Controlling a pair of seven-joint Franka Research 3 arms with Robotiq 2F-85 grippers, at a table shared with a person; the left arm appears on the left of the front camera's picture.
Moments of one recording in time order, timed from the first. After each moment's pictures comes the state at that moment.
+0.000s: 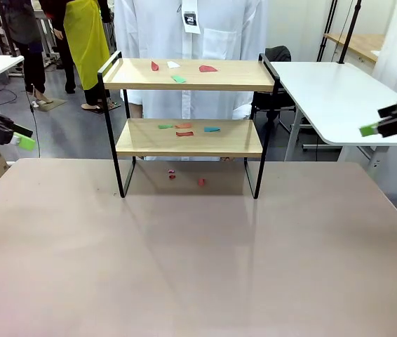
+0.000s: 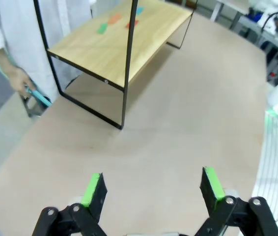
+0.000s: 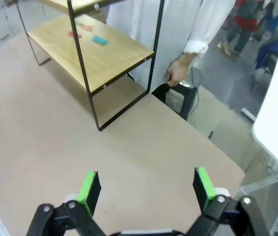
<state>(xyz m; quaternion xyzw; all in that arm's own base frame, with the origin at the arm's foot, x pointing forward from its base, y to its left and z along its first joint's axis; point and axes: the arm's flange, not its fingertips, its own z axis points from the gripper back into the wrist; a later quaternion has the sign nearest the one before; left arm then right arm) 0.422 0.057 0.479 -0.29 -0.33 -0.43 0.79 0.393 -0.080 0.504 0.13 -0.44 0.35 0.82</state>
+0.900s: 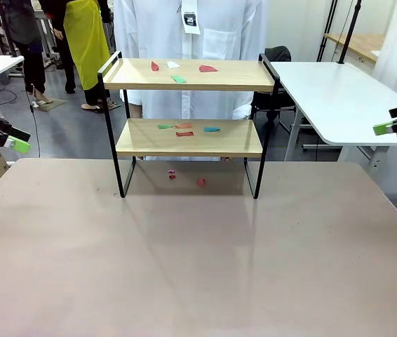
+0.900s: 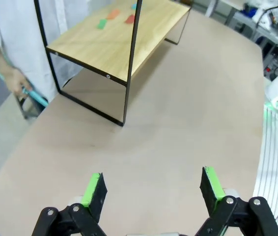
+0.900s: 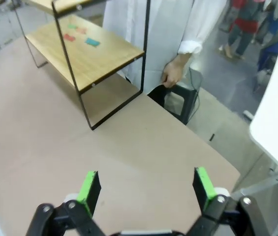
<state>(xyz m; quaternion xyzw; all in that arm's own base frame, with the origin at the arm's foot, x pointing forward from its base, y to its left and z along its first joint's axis) 0.435 0.073 0.473 -0.30 -0.33 -0.44 0.78 0.412 -0.109 0.503 0.14 -0.44 0.35 0.82</state>
